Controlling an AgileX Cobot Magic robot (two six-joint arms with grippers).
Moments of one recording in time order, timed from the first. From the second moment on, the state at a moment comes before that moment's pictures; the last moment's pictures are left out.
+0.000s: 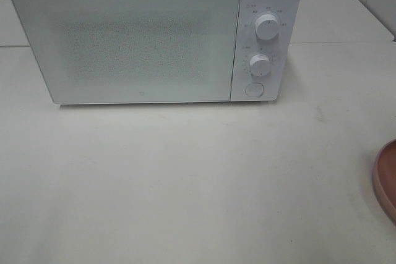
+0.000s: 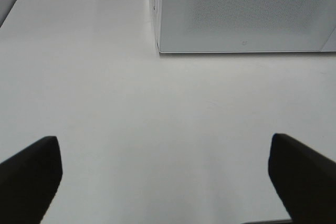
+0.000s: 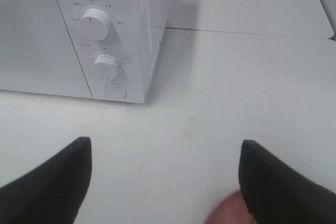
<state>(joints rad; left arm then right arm) 0.03 -0.01 -0.51 -0.17 1.08 0.11 0.14 0.67 -0.54 -0.02 0.38 0.08</state>
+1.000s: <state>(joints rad) 0.03 -0.01 -0.51 -0.17 1.08 0.11 0.14 0.86 -0.26 -0.02 -0.39 0.08</state>
